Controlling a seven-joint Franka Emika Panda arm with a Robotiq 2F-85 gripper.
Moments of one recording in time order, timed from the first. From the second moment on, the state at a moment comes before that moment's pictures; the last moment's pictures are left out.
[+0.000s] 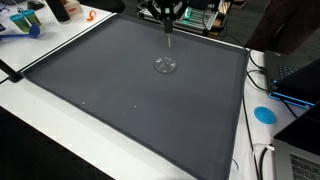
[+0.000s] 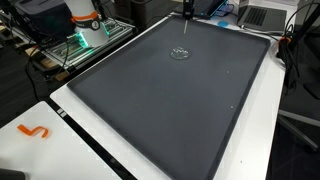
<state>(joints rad) 0.12 0.03 0.14 -2.20 0.11 2.24 -0.17</state>
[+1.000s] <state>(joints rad) 0.14 -0.01 0.16 -2.19 0.04 2.20 -0.10</state>
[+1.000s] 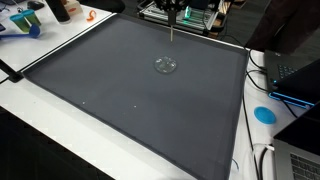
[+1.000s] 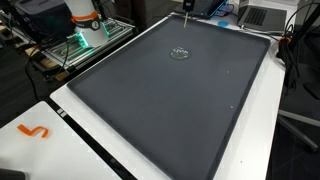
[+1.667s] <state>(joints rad) 0.24 0.11 0.23 -2.05 -0.25 2.08 0.15</state>
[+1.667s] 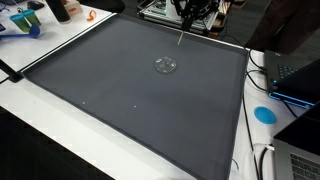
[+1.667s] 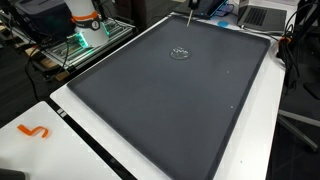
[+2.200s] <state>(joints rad) 0.33 0.27 0.23 -1.89 -0.42 1.96 0.33</state>
